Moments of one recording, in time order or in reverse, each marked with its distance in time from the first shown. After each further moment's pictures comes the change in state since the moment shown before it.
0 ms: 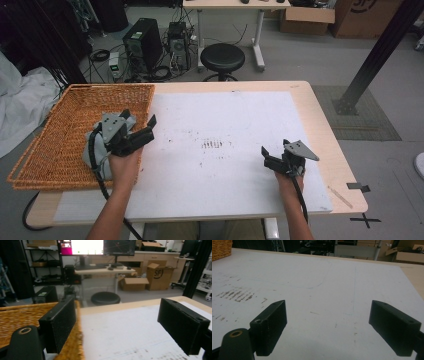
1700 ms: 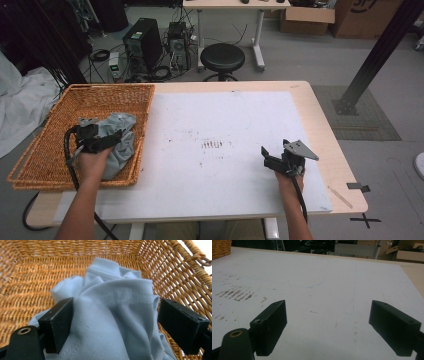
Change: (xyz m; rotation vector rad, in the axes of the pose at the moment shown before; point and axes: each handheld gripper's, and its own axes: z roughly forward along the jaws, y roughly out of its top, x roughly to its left) left arm 0.122 -0.056 0.029 0.493 0.215 -0.108; right arm 0.000 0.000 0.001 0.009 -0.001 0.001
